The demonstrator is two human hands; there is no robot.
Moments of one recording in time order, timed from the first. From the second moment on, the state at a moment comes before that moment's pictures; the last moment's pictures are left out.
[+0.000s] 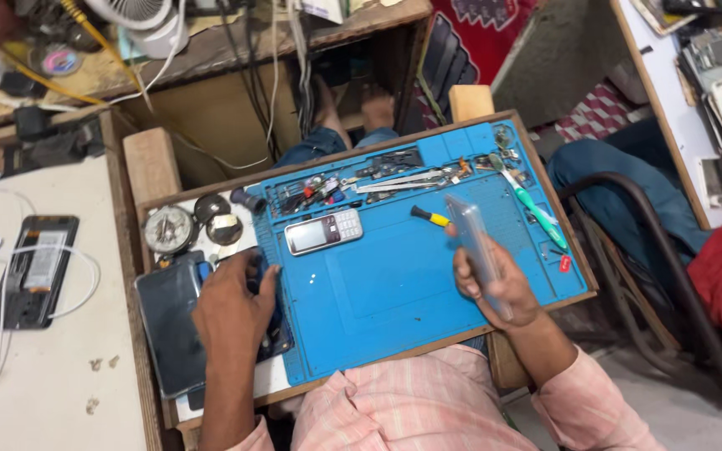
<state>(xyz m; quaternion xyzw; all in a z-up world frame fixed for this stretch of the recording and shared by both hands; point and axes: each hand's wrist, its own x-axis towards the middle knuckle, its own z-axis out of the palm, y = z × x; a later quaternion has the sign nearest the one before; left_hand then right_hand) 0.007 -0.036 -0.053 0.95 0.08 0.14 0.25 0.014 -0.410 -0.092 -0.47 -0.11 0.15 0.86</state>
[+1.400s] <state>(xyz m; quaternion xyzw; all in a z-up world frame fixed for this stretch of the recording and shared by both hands) -0.028 -0.108 -0.117 0.21 -0.07 -0.23 0.95 0.021 -0.346 -0.057 -0.91 -0.13 -0.07 0.39</state>
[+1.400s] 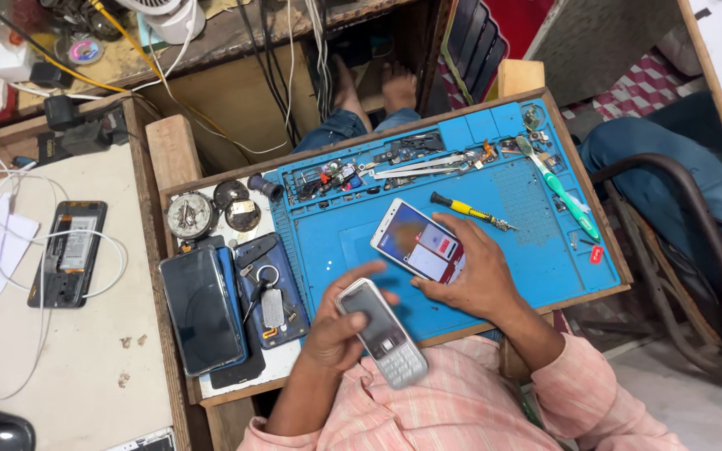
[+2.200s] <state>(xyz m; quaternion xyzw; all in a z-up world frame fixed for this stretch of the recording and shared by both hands) -0.056 -0.134 -0.093 0.37 -0.30 -0.32 0.82 0.055 -0.277 -0.106 -0.60 -0.14 0.31 0.72</state>
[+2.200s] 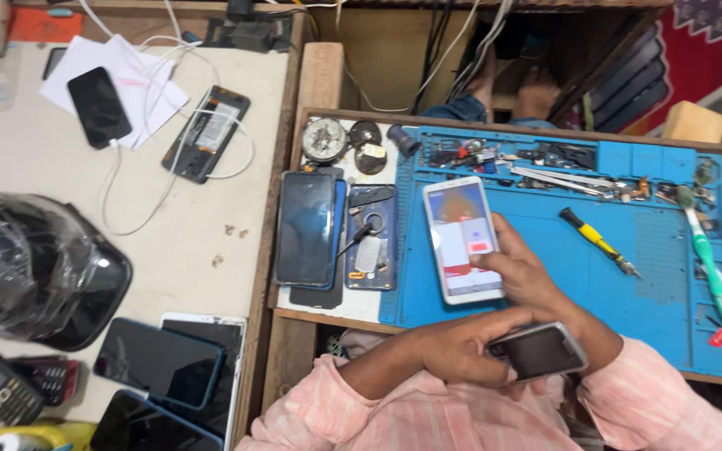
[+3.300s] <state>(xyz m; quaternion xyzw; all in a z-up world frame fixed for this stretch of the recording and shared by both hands) -0.037 -0.128 -0.084 0.40 -0.19 -0.13 0.89 0.084 -0.273 -0.095 -0.74 -0.33 0.19 0.56</state>
